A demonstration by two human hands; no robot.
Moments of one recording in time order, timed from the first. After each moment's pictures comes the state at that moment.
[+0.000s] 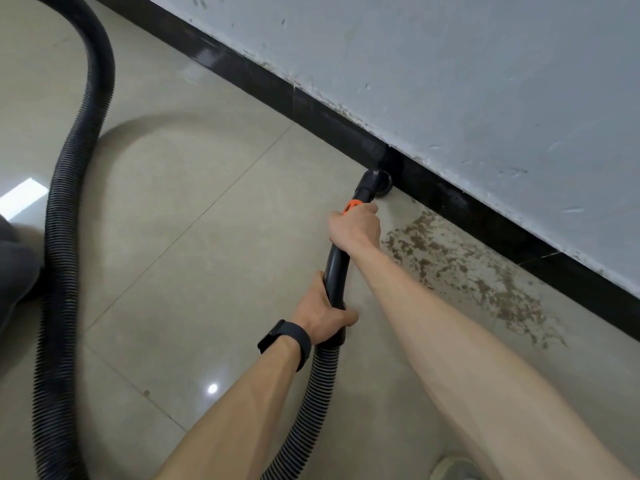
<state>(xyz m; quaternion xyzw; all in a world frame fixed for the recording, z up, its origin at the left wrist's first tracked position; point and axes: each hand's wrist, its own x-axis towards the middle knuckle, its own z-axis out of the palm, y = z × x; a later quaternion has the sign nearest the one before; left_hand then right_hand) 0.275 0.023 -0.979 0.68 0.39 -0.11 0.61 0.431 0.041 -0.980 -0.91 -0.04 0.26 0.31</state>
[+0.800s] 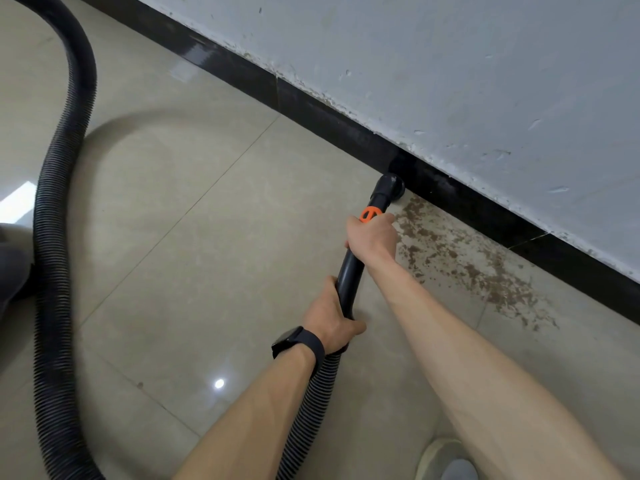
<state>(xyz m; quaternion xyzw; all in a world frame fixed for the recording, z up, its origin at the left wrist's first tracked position) 0.281 -0.021 -0.979 0.75 0.36 -0.14 0.54 0.435 -0.023 -0.979 -0.88 0.02 0.27 0.39</state>
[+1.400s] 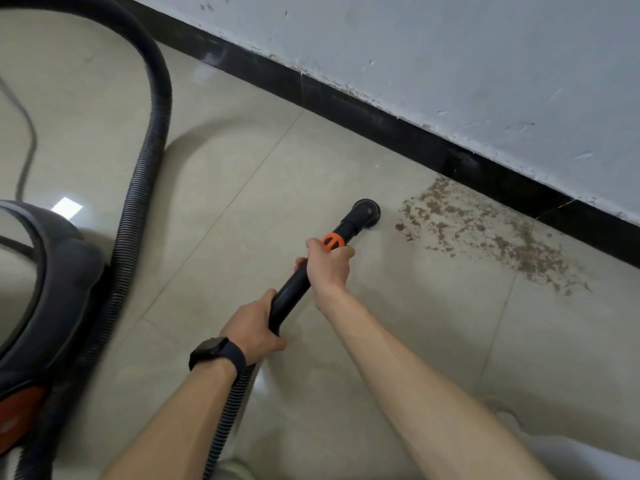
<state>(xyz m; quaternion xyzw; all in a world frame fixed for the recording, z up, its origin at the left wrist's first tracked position) 0.124 0.090 -0.967 0.85 0.33 -0.22 0.34 0.272 0.030 -0.972 -0.68 0.20 0.36 0.61</state>
